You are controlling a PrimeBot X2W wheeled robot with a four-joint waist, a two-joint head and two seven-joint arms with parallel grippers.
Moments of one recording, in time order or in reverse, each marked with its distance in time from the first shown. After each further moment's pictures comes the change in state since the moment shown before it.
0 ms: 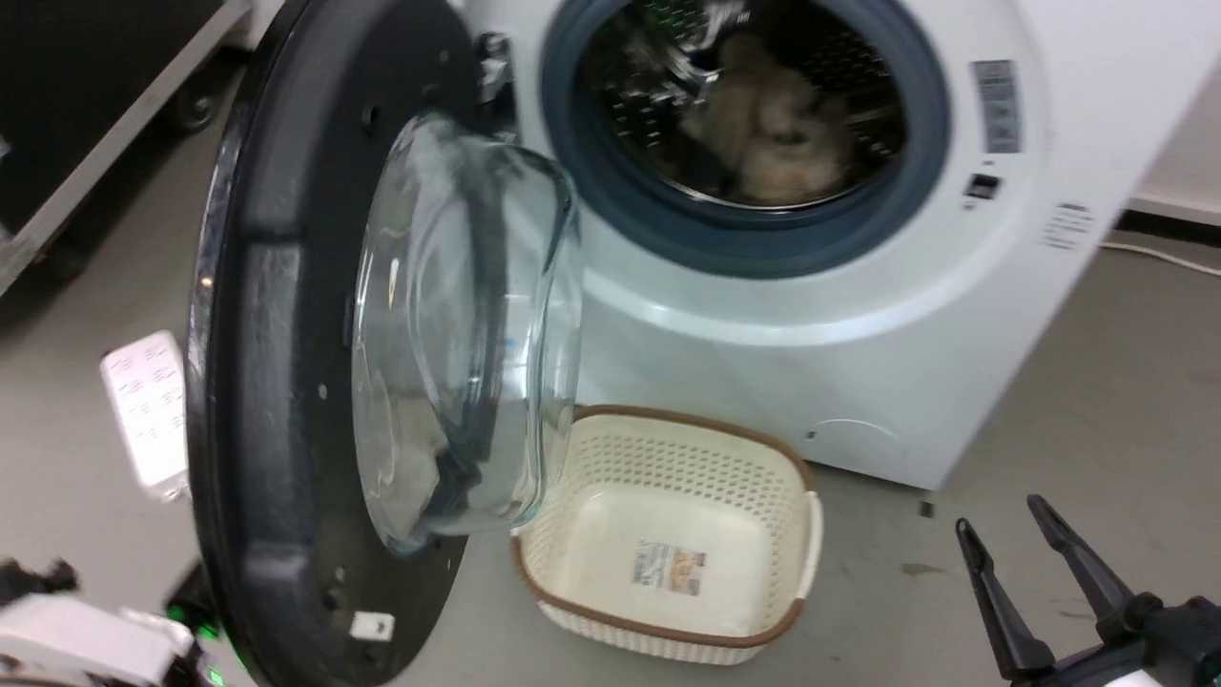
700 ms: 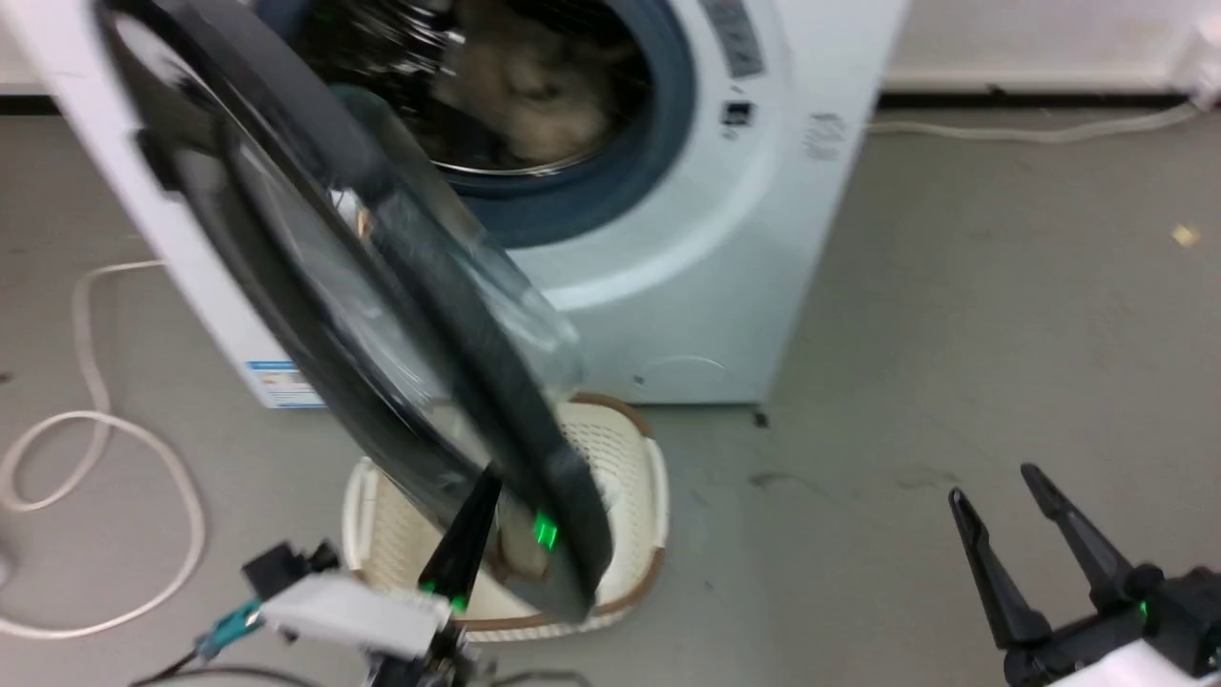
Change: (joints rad) left arm -0.008 -0.005 -0.571 0.142 -0.157 -0.077 -0.520; right arm -0.046 -0.018 0.022 -0.001 0.033 0.000 0.000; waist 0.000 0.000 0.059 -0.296
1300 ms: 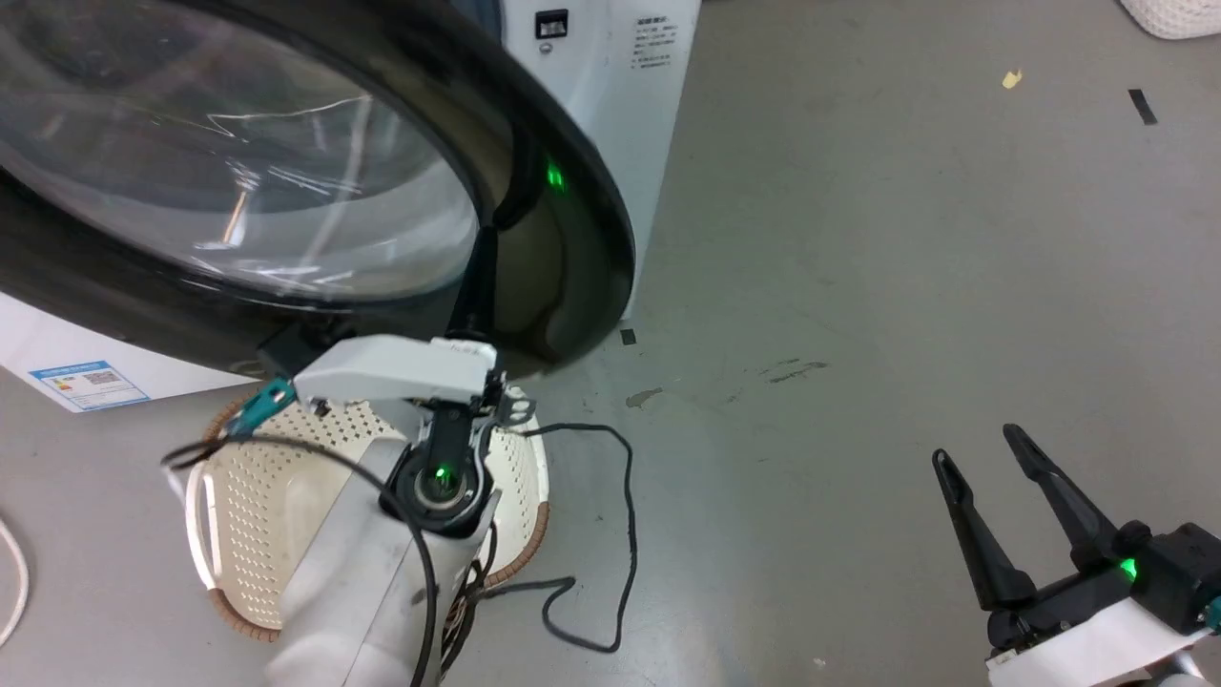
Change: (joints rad) left arm -0.577 -0.002 -0.160 0.447 -0.050 -0.013 -0.358; right arm -0.092 -0.006 0.040 0.037 0.055 0.000 0.000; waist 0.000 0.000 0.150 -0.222
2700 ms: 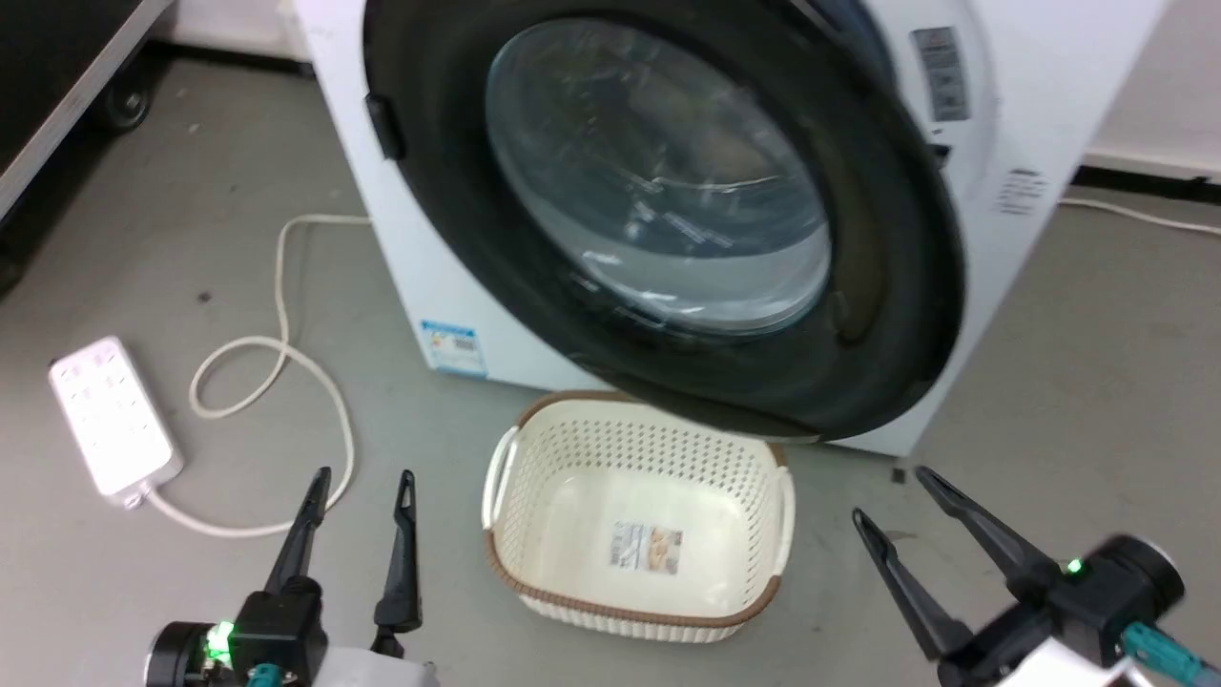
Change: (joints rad) left arm 0.659 0.003 0.306 -0.523 1.532 0.095 -0.027; right arm 0.000 -0.086 0.183 -0.030 -0.050 0.000 0.000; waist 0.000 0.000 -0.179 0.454
